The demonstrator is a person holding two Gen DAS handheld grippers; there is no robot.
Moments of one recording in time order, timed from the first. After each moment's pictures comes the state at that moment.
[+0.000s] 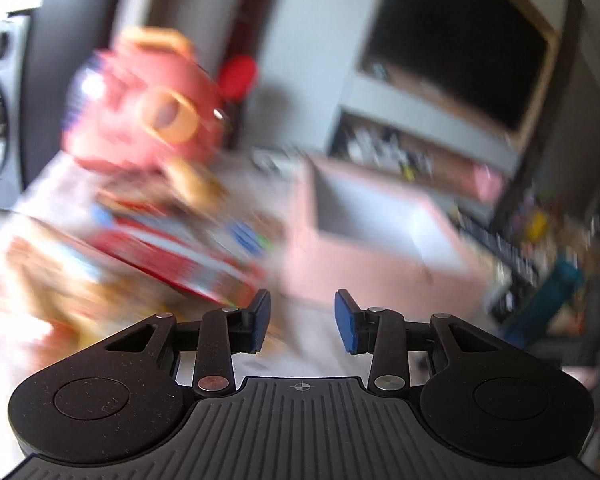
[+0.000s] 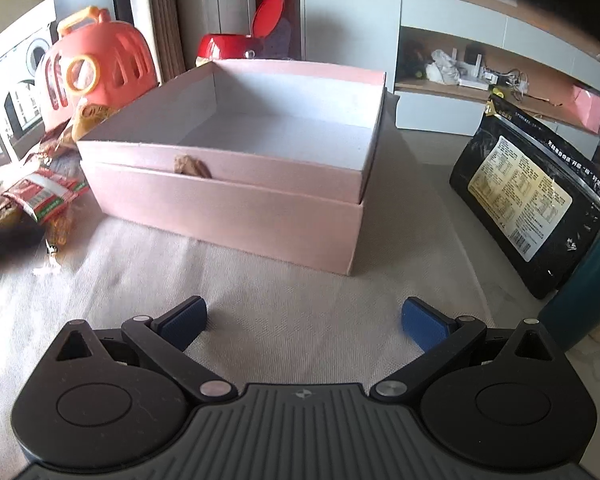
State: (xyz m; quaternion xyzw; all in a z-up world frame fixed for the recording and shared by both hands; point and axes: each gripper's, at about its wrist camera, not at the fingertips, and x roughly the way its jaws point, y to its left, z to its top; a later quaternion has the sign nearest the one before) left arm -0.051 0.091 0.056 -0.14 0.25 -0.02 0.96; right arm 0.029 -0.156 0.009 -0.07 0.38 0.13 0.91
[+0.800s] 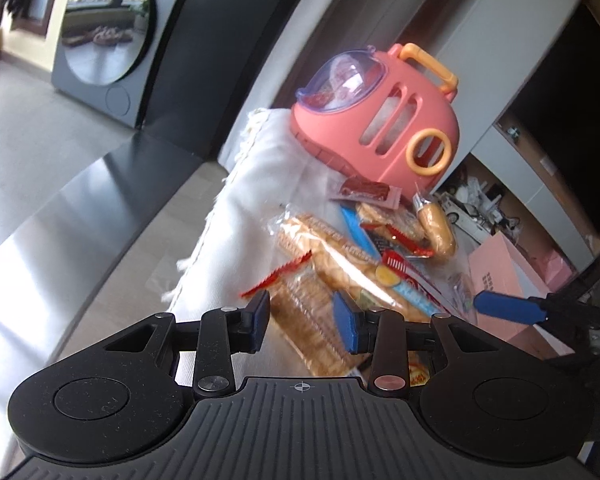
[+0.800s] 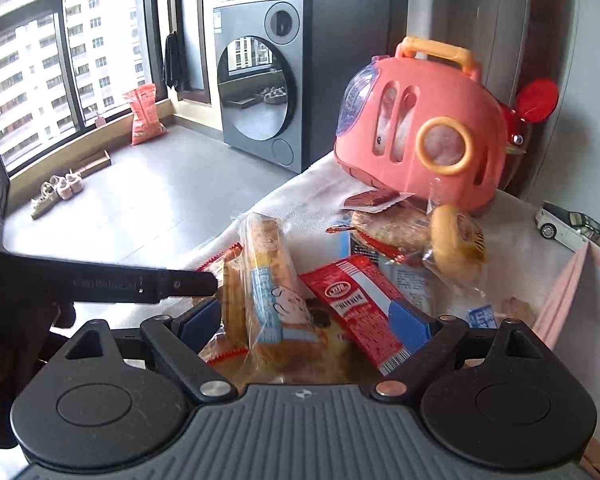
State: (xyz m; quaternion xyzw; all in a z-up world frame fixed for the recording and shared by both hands) left arm -0.066 0.262 0.024 -0.28 0.29 0.10 0.91; right arm 0.000 0.089 0.064 -0.19 0.32 0.42 0.83
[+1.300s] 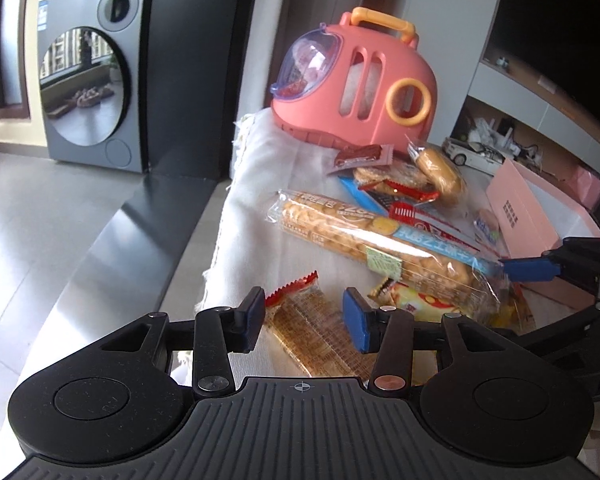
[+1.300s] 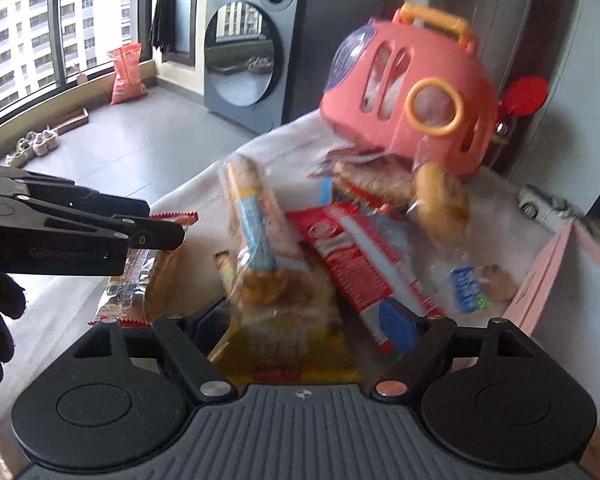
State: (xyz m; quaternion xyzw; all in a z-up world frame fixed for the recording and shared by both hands) left arm -0.075 0.231 0.028 -0.14 0.33 0.11 0.93; right arm -0.015 0.075 0.037 -0.25 0.33 0.39 0.82
